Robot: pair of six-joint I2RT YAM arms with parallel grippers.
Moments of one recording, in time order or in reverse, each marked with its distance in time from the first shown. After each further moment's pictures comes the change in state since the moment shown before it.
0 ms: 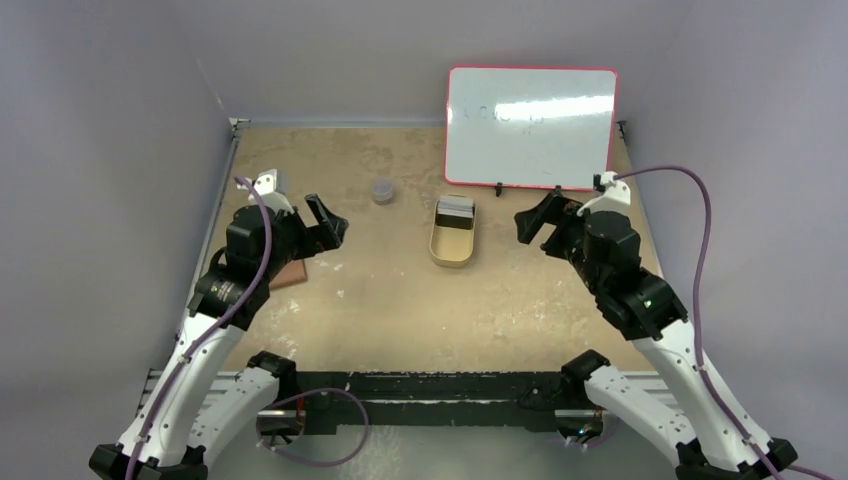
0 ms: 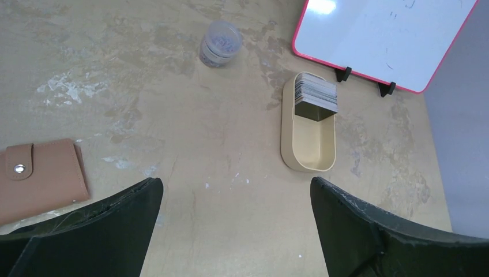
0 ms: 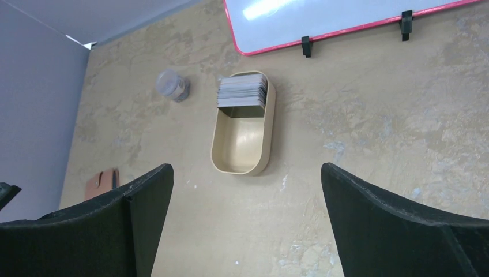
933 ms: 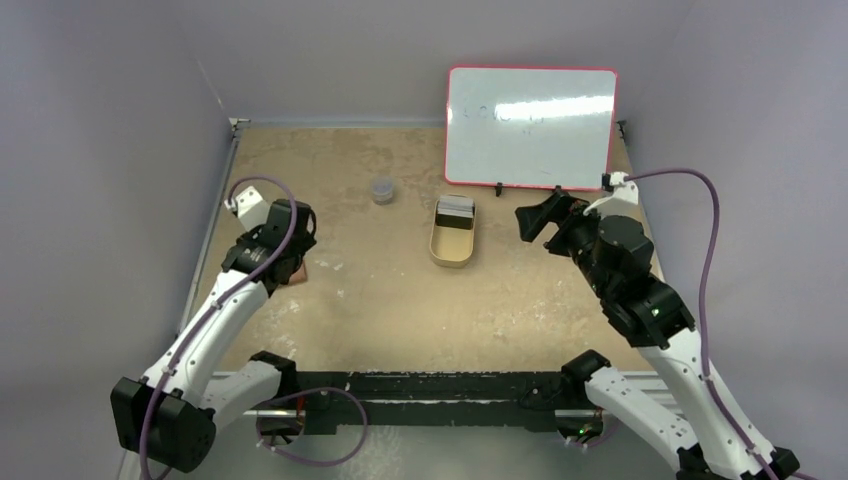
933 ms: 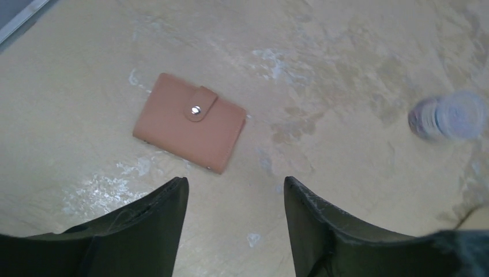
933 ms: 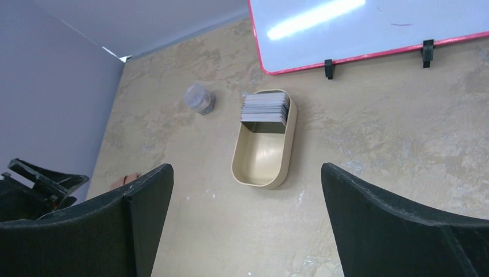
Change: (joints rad) left arm 0.008 0.248 -0.010 -0.206 -0.564 -0.308; right arm -0.004 -0.039 0.000 0.057 -0.034 -0.014
